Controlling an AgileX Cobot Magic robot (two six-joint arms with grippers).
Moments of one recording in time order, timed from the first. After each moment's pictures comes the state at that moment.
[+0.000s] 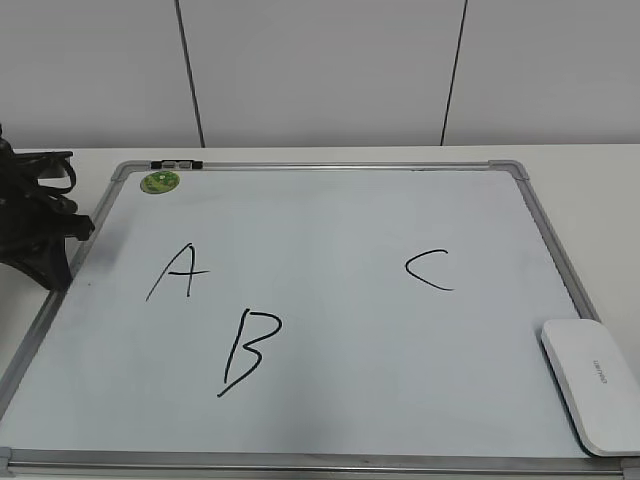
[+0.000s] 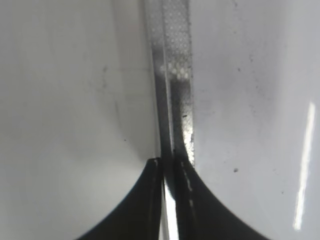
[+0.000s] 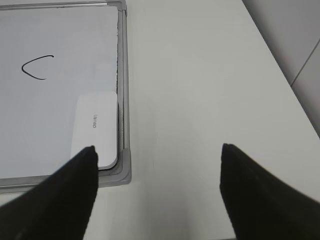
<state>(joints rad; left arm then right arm) 0.00 2.15 -1.48 -0.14 0.97 0.15 -0.03 -0.02 -0.51 -0.11 1.14 0.03</state>
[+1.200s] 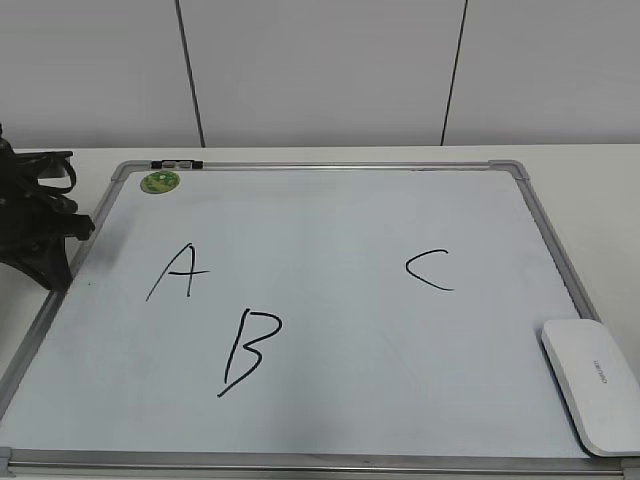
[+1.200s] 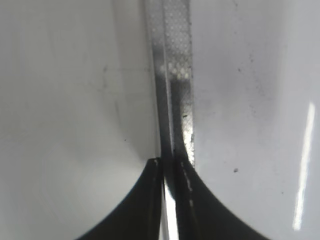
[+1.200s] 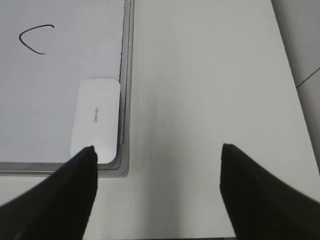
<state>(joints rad) 0.00 2.15 -1.48 -0.14 0.97 0.15 -0.03 0.40 -0.70 -0.09 1.13 -0.07</state>
